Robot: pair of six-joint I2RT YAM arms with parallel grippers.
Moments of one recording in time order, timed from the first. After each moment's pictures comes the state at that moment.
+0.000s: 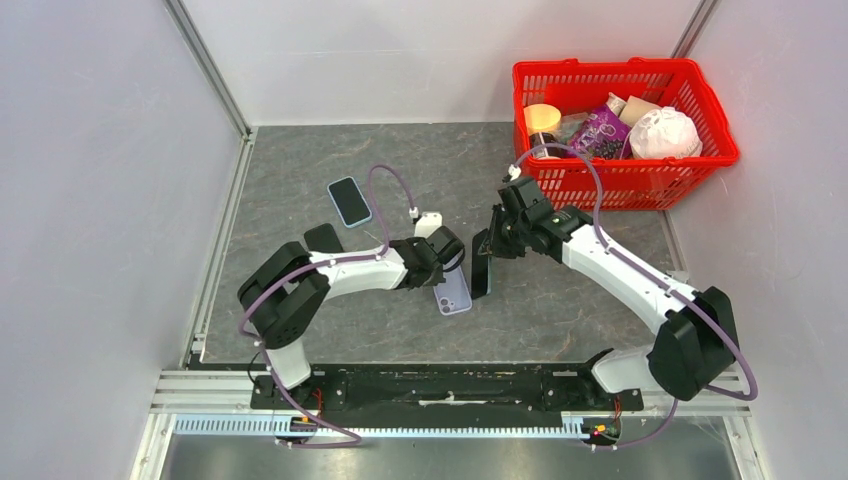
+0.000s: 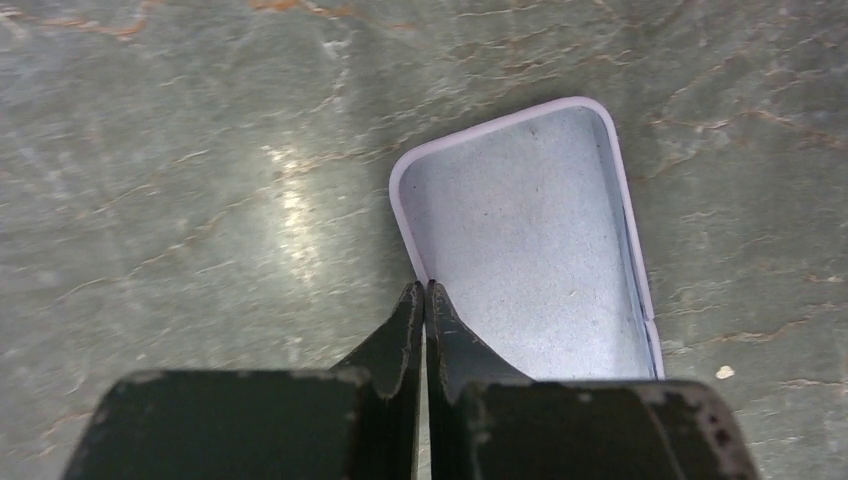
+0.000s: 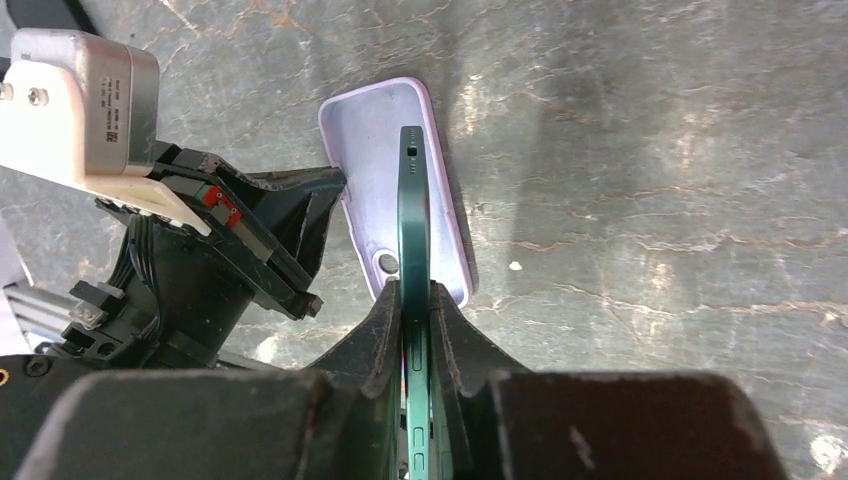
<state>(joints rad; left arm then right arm) -0.92 1.78 1.05 -0.33 -0.41 -0.78 0.57 1.37 1.09 -0.64 -0.03 0.69</state>
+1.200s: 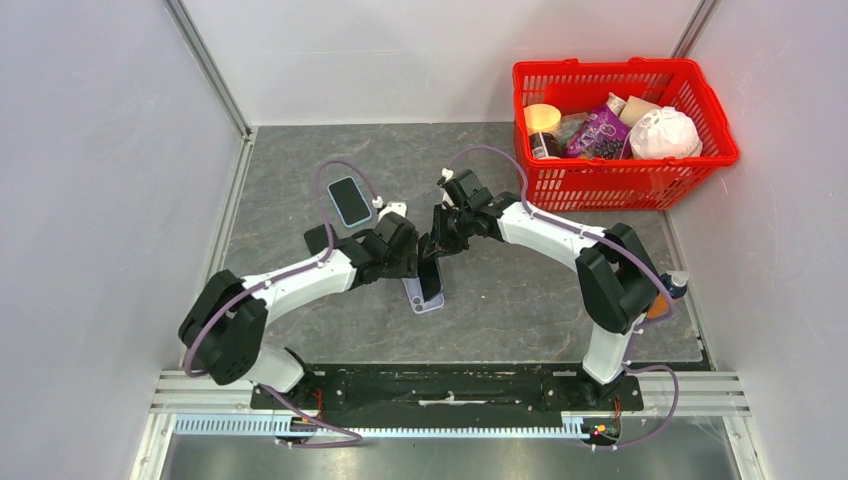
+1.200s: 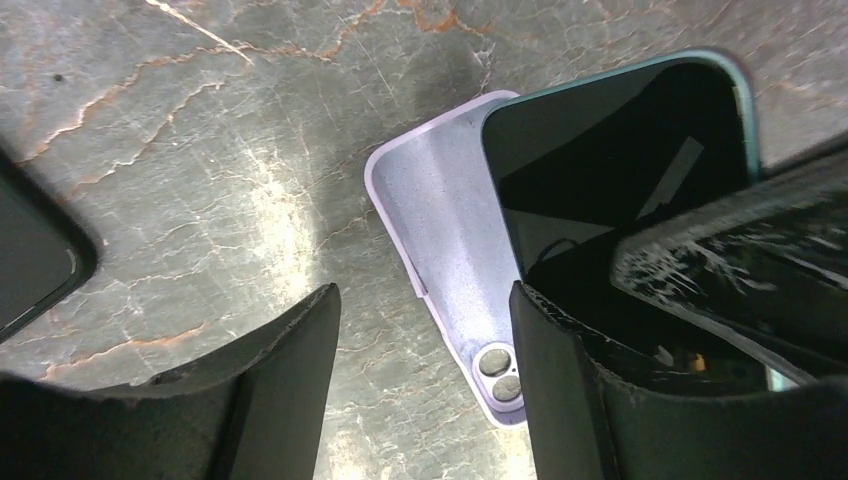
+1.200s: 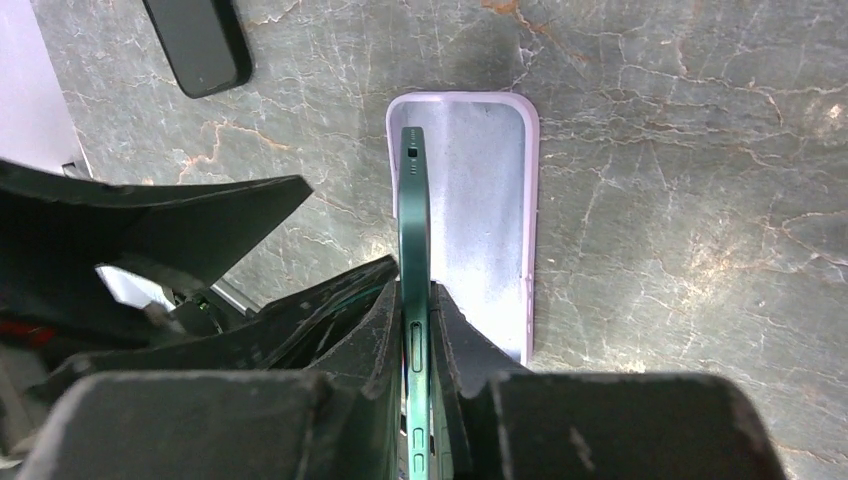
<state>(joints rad) -0.74 1.48 0.87 -0.34 -0.26 -0.56 0.68 1.81 1.30 -0.43 -0.31 0.66</state>
